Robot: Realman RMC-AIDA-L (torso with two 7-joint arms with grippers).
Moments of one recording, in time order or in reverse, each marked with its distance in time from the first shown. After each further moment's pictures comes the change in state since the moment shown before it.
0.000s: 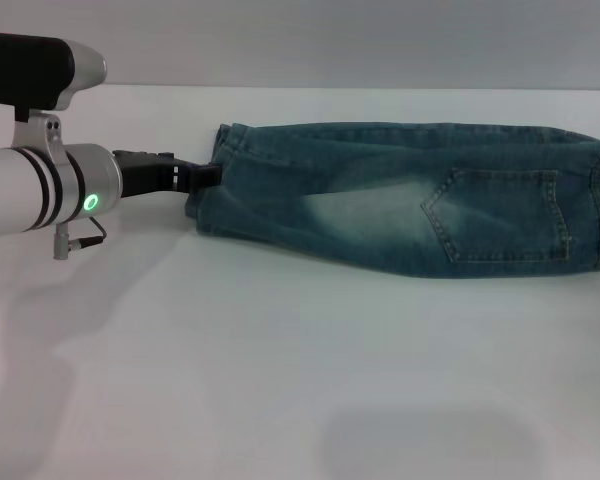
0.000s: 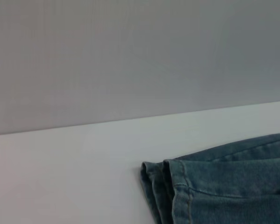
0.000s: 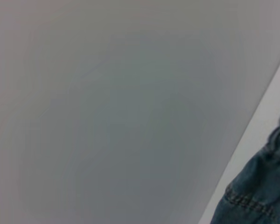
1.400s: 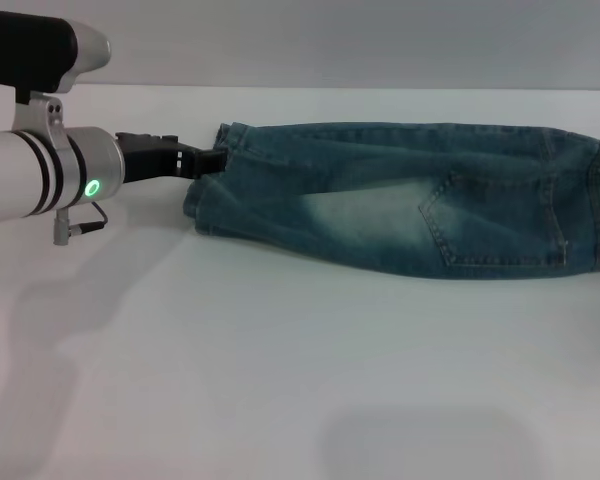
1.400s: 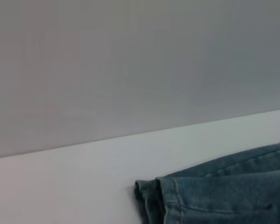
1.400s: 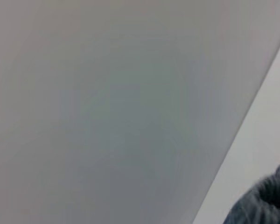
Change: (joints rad) left arm 0.004 -0.002 -0.004 -0.062 0.034 -0.023 -0.010; right arm 0.124 -0.098 -0.010 0.082 -0.022 0.195 0.053
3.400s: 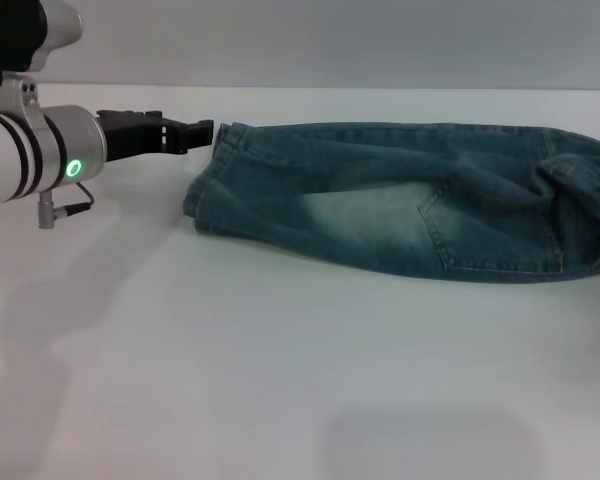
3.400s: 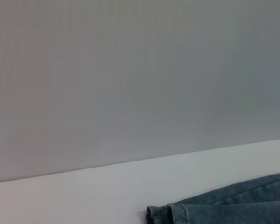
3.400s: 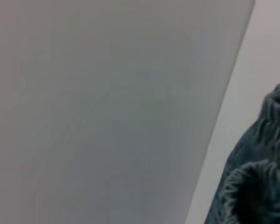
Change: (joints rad) left arm 0.027 0.003 -0.031 -0.067 0.001 0.001 -0.021; right arm -0.023 0.046 -0.004 0.089 0.053 -0.043 -0.005
